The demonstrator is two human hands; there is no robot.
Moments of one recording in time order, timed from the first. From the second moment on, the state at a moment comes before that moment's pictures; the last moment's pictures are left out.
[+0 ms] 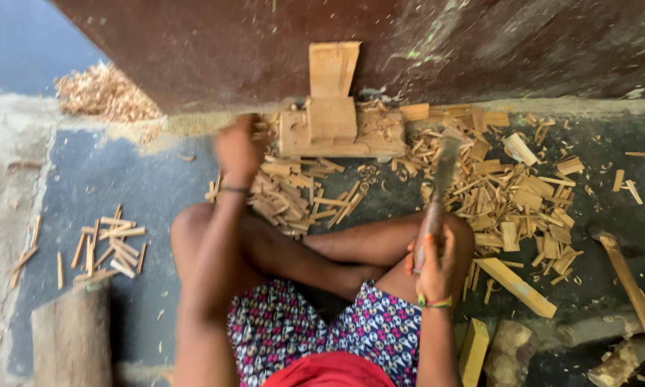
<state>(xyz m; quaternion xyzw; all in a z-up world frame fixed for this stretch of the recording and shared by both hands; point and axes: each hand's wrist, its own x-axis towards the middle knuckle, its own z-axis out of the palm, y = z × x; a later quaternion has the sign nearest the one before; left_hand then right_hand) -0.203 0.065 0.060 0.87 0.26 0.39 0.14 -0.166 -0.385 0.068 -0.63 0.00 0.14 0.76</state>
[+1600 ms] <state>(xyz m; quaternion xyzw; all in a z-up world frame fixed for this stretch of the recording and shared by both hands) -0.247 0.193 -0.071 1.00 -0.08 0.00 0.06 -0.158 -0.351 0.070 -0.75 0.06 0.12 0.65</state>
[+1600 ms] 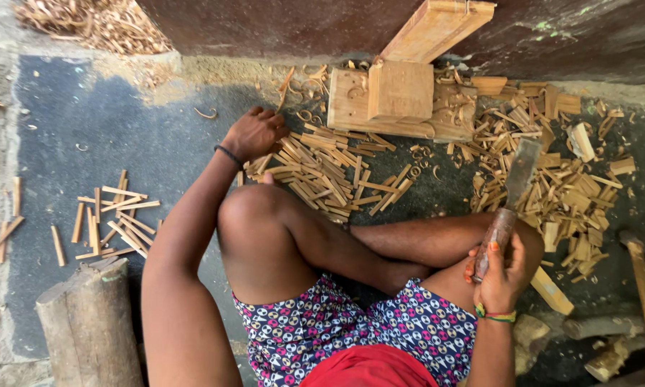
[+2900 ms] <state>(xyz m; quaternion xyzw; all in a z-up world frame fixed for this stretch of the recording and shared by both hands) -0.085 0.023 0.025 0.92 0.22 0.00 0.31 -0.161 -0.362 0.070 -0.71 0.01 0.15 0.68</state>
